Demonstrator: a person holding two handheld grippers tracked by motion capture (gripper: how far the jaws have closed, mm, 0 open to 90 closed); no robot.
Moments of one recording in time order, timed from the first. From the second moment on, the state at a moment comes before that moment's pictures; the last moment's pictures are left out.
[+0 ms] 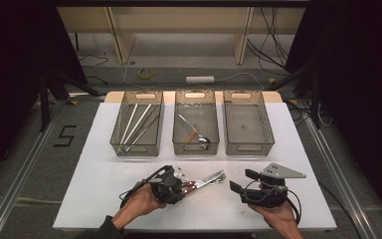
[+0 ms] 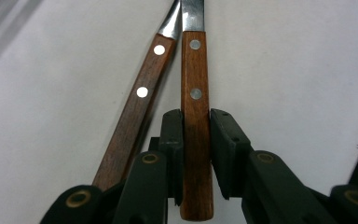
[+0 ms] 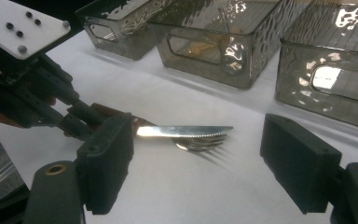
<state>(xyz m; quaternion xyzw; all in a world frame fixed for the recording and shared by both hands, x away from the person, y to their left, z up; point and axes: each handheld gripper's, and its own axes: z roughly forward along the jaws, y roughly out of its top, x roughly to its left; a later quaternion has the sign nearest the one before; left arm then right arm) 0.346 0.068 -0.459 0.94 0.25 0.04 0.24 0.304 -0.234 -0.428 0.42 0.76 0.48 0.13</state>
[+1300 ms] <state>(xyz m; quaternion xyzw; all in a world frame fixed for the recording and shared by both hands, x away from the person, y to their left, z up) 0.331 0.068 -0.423 0.94 0.22 -0.01 0.25 0.296 -0.126 -0.451 0.17 0.89 0.36 0.21</state>
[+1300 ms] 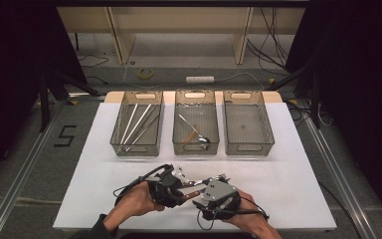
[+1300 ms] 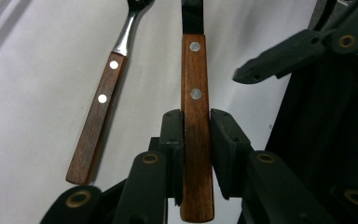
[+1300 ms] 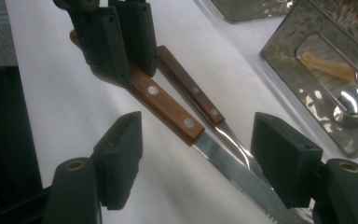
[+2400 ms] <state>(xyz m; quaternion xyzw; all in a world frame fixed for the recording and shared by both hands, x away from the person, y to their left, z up) 0.330 0.068 -0.417 0.94 0.18 -0.03 0.27 0.287 -0.108 -0.460 -0.01 0.93 0.26 0.26</state>
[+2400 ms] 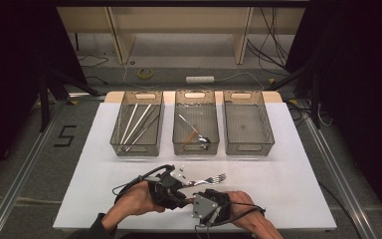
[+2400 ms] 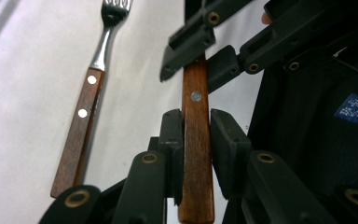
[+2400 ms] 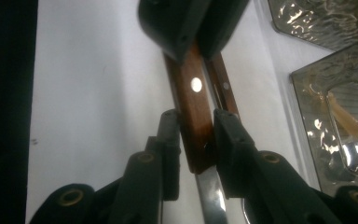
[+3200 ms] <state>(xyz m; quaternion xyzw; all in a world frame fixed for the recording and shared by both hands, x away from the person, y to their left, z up) 0.339 0.107 -0.384 0.89 0.23 0.03 0.40 0.300 -0.135 -0.440 0.04 0.92 0.27 0.27</state>
